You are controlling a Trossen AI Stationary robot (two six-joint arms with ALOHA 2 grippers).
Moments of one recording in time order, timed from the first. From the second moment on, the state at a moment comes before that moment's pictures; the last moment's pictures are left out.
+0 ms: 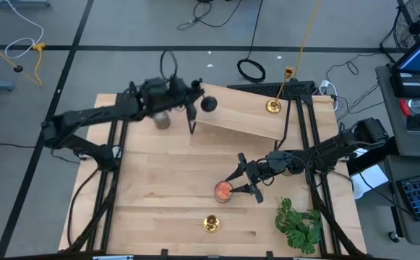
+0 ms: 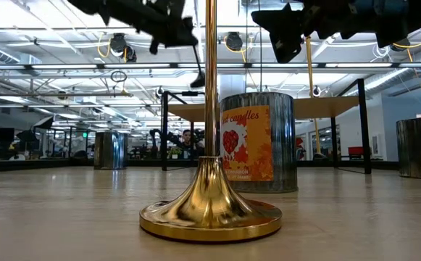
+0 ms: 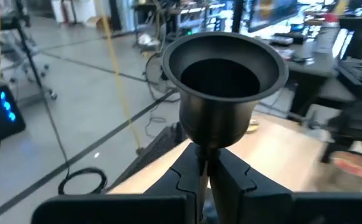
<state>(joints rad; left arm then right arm) 0.44 1.37 1.07 0.15 -0.03 -0.04 0.24 1.38 0.56 0.70 -0.13 0.16</state>
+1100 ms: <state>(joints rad) 0.67 1.55 1.09 0.24 0.14 0.03 0.24 1.38 0.56 0.69 -0.13 0.16</state>
